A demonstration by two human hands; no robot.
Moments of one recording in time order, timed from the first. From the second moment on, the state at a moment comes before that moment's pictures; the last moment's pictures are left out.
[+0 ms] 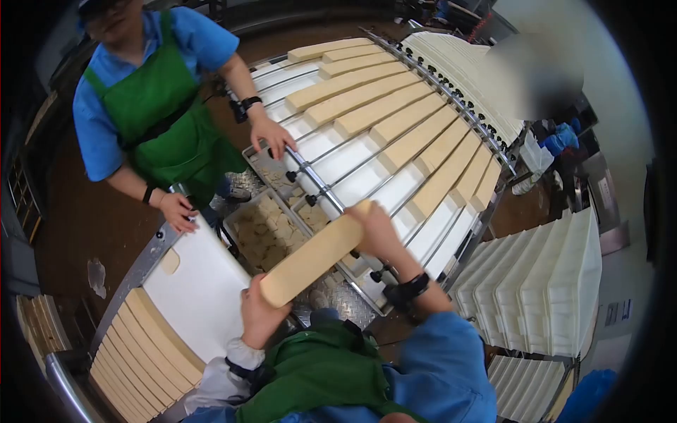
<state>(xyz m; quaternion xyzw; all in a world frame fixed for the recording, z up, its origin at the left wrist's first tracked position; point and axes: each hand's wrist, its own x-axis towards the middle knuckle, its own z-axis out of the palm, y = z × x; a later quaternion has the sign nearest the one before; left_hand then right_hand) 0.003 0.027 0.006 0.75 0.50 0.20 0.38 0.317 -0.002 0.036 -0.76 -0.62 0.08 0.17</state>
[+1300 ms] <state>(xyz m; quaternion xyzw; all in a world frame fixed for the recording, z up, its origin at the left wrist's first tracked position) 0.209 0.062 0.006 0.55 0.52 0.35 0.55 0.397 -0.013 -0.034 -0.71 -0.66 -0.01 0.22</state>
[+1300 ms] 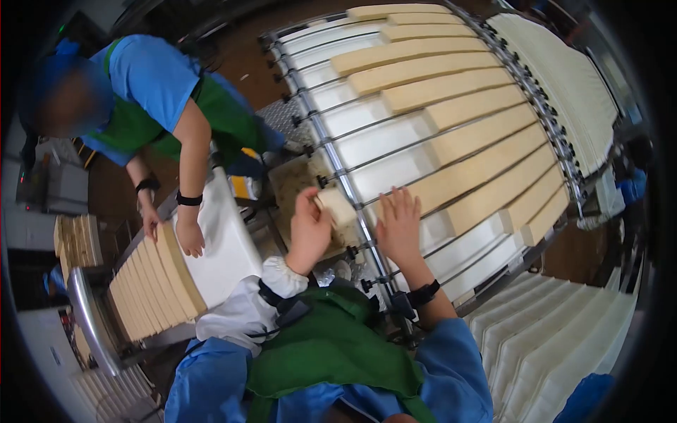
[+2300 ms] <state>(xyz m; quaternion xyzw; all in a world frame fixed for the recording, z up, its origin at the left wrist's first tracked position) -0.265 -0.110 -0.121 0.17 0.77 0.45 0.42 -0.254 0.160 -0.114 -0.36 -0.91 0.18 0.09</state>
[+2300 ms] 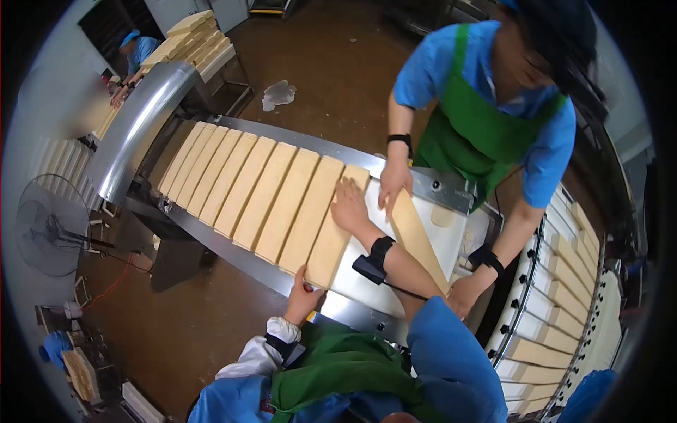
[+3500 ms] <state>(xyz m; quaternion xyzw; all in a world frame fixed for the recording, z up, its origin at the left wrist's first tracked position) -0.264 -0.030 -0.090 0.53 0.78 0.10 0.32 -0.004 0.113 -0.057 -0.56 -0.80 0.23 0.01</state>
